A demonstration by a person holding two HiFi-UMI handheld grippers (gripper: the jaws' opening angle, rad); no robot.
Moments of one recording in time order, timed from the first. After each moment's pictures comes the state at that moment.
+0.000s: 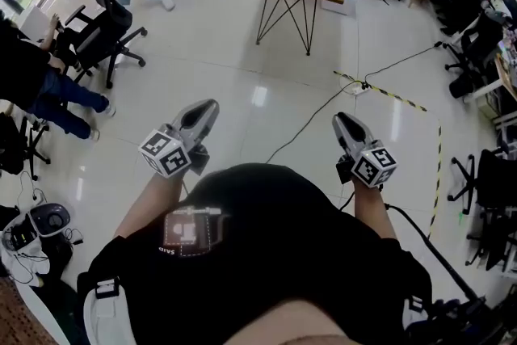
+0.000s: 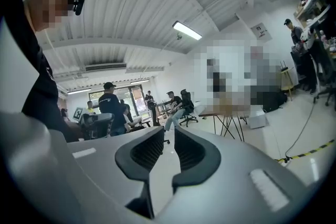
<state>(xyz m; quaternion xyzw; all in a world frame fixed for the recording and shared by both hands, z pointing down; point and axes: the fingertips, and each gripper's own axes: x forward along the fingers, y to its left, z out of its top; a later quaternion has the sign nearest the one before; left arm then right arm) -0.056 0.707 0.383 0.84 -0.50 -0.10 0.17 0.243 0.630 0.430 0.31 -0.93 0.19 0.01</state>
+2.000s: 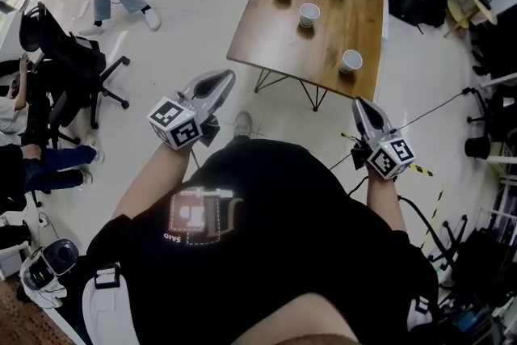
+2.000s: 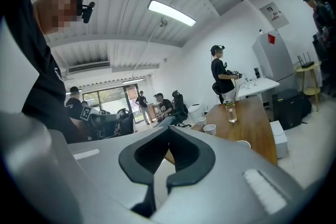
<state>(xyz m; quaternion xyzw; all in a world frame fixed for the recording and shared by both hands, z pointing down) -0.196 -0.006 0.409 0.85 -0.50 -0.08 0.17 0.096 -0.066 0.441 0.29 -0.94 0.19 0.03</state>
